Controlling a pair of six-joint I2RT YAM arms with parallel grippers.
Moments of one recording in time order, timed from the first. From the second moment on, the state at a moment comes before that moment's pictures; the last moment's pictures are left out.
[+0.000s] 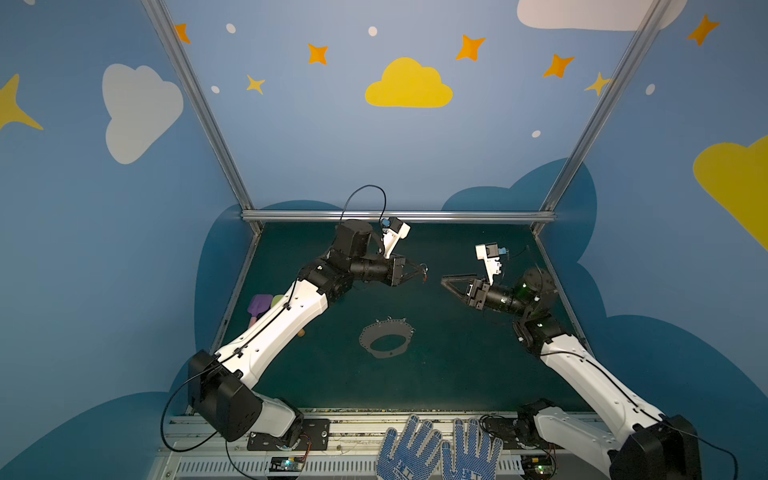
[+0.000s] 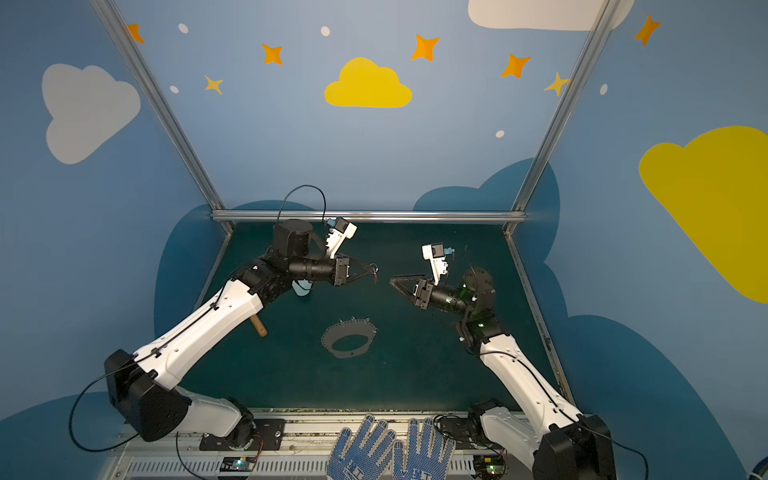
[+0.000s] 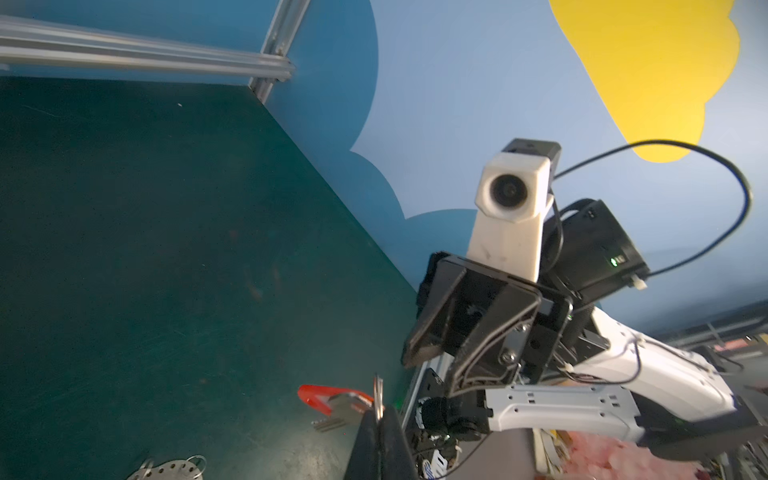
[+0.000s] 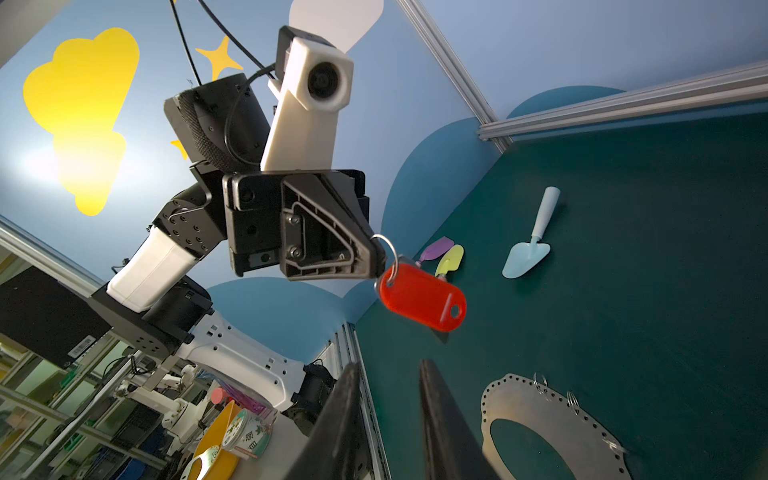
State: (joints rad) left arm -0.57 1.44 1.39 -0.38 0.74 -0.45; right arm 0.36 1.05 0.70 0.40 -0.92 0.74
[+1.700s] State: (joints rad) left arm -0.58 1.38 1.31 -0.31 0.80 -0.50; right arm 0.42 1.10 0.77 0.37 -0.98 0.71
